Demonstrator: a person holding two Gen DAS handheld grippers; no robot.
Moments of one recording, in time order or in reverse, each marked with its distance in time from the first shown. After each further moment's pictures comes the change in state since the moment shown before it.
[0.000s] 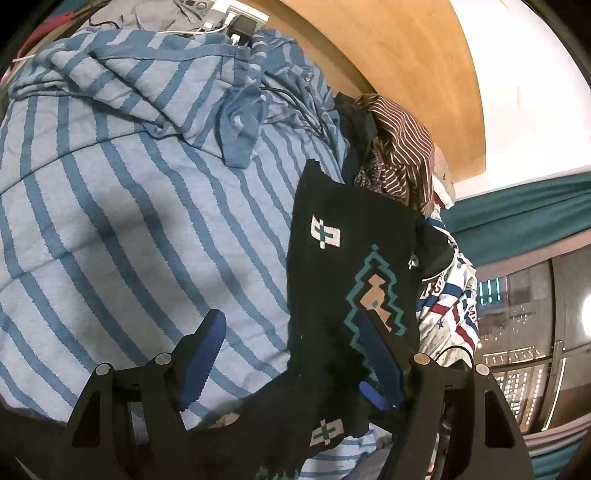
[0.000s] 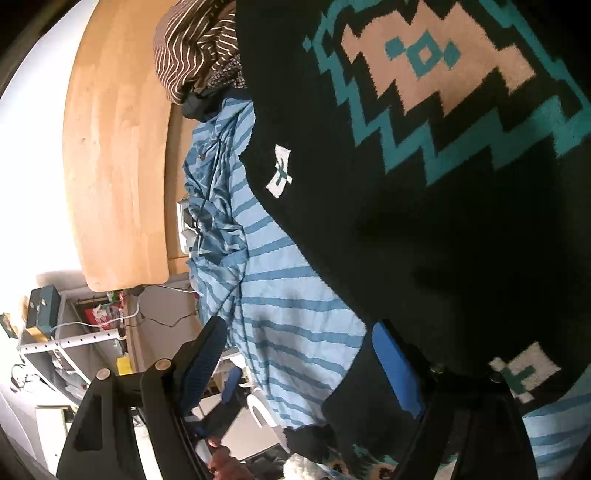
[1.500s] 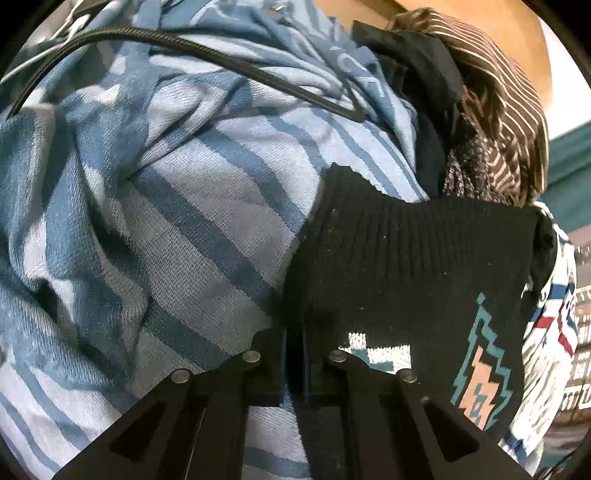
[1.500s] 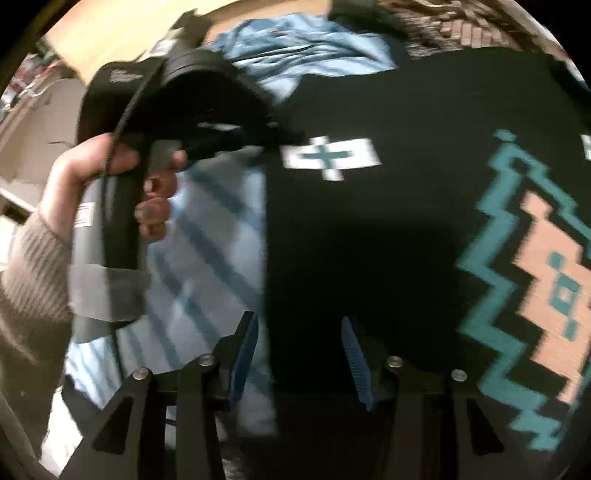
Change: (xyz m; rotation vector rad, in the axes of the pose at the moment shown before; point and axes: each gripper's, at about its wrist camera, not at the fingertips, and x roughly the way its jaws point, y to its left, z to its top) left arm 0.224 -0.038 0.147 0.198 0.124 0.310; right arm 0.111 0.054 0.014 -0.886 0.101 -0.588
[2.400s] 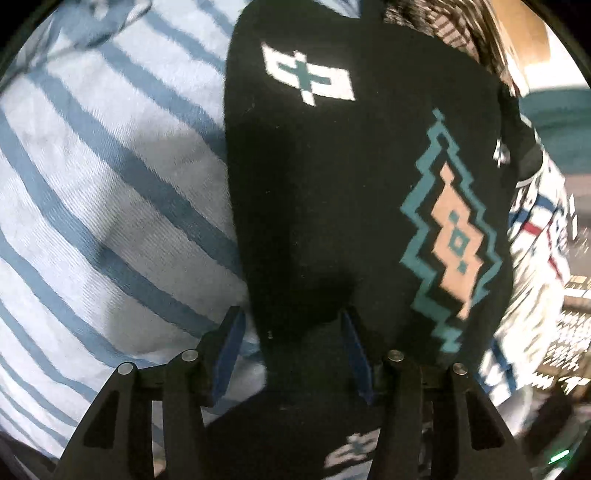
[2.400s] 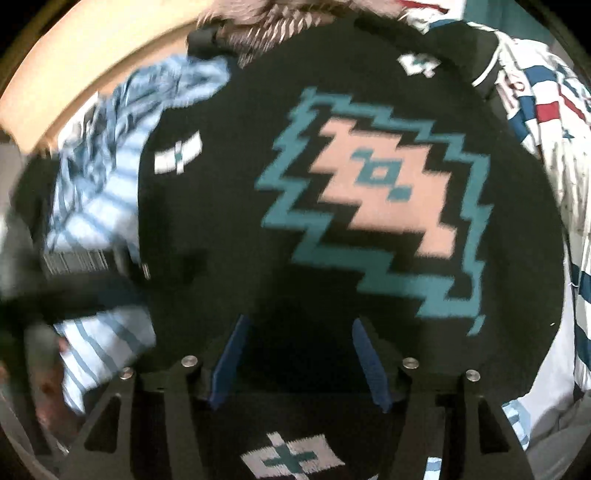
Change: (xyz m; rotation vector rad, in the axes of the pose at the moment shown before) left arm -0.042 -0.055 -0.176 -0.042 0.262 -0.029; right arm -0.053 -0.068 -0.080 0.183 -0.020 -0.211
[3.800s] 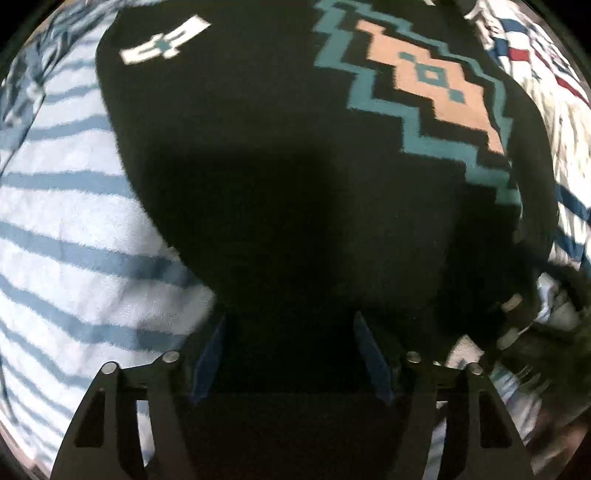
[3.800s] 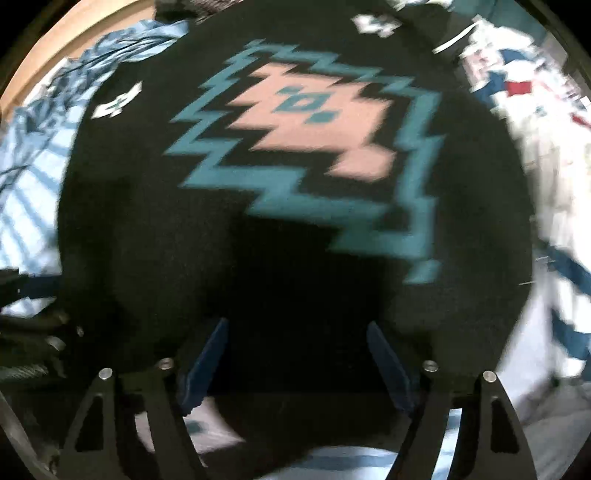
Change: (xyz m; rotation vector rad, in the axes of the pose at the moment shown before) left arm 0.039 -0.051 -0.071 0.545 0.029 0.292; right arm -0.023 -0.048 -0.047 -0.011 0.003 -0.241
